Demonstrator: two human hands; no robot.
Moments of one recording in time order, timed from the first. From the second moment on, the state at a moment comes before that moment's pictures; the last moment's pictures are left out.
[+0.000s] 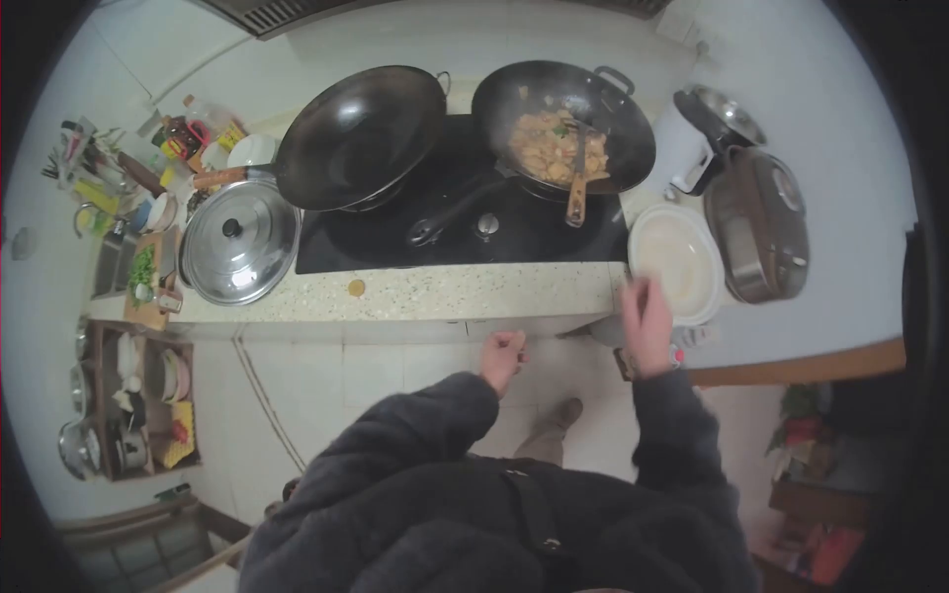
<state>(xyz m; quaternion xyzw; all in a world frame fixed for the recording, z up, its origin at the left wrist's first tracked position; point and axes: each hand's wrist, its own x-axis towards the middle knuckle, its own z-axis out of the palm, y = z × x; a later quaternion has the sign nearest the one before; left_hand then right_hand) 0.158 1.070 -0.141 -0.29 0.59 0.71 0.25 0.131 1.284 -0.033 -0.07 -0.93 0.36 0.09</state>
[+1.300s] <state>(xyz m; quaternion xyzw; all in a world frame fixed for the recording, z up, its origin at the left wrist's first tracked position) -0.104 0.552 0.022 -0.18 0.61 0.76 -0.10 -0.009 1.143 0.096 -0.19 -0.98 0.11 -0.01</state>
